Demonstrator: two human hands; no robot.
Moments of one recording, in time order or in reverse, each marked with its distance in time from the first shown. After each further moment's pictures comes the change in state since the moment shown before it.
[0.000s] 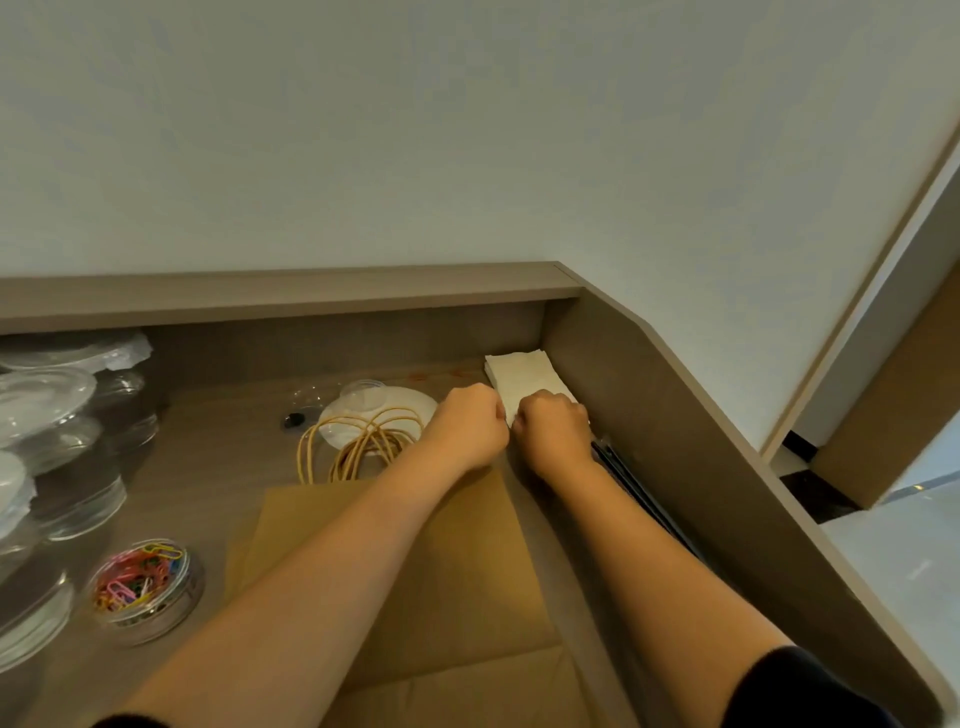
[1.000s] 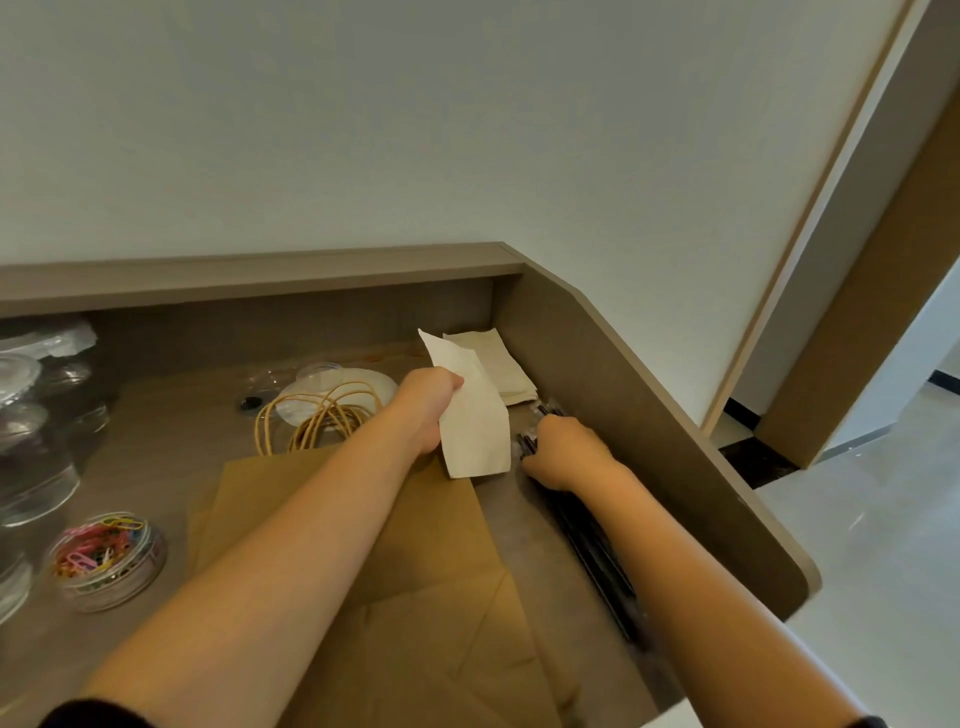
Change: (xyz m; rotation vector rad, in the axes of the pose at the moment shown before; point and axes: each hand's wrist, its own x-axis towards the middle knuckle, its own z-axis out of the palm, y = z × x) left_hand -0.027 0.029 -0.004 -1.115 -0.073 -0.512; right_hand -0.081 0.034 -0.046 0.082 -0.460 0.256
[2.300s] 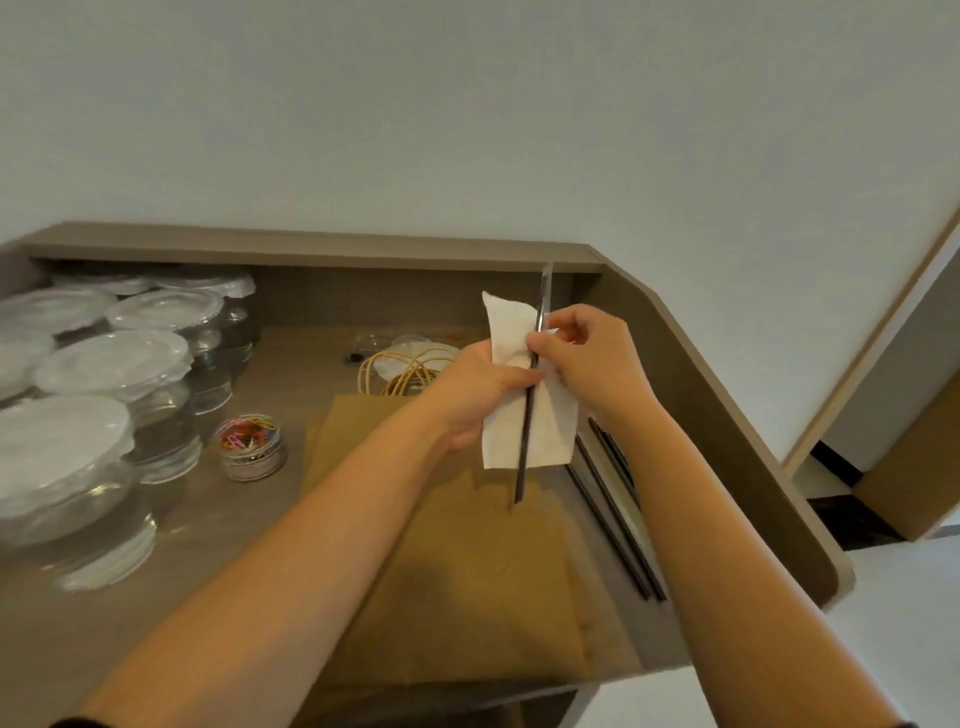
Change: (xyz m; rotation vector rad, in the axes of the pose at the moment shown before) left_hand -0.093 -0.017 -0.028 -0.006 -0.279 0.391; right_hand -0.065 -0.047 -0.052 0.855 0.334 -0.446
